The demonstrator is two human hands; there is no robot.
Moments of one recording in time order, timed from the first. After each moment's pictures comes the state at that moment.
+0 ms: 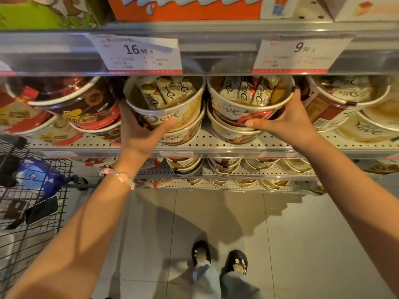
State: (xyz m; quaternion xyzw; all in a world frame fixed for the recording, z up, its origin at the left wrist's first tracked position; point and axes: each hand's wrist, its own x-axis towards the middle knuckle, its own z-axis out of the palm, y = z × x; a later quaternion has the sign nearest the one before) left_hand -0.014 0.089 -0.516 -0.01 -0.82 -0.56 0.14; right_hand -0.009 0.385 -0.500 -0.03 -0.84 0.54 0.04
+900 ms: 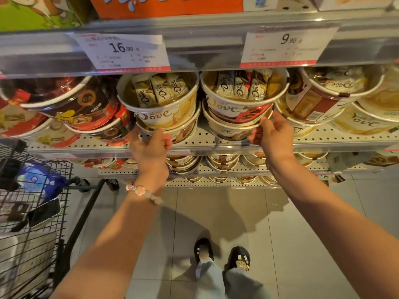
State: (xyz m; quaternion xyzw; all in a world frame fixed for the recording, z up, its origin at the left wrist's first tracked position) left_hand 0.013 0.138 -0.525 0.27 -0.57 -0.76 0.13; right_hand 0.017 0.351 -0.532 -0.25 -0.65 0.71 0.08
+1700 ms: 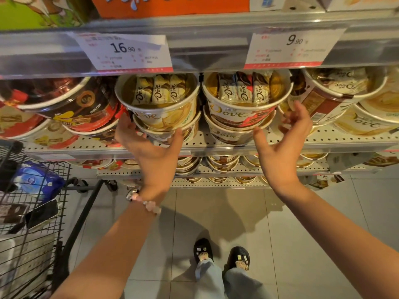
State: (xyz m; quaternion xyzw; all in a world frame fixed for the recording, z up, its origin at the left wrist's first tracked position) left_hand 0.022 0.134 -0.535 0.07 -0.78 -0.57 0.24; right_hand 0.052 0.342 -0.526 -0.14 -0.81 0.51 0.26
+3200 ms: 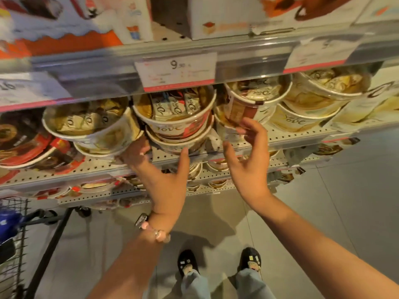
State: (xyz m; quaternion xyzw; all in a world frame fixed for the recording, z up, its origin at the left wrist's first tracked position) left_hand 0.059 0.248 -0.532 -0.02 -0.83 -0.48 0.30; right_hand 0.076 0.399 -0.526 -0.09 -0.79 0.53 0.30
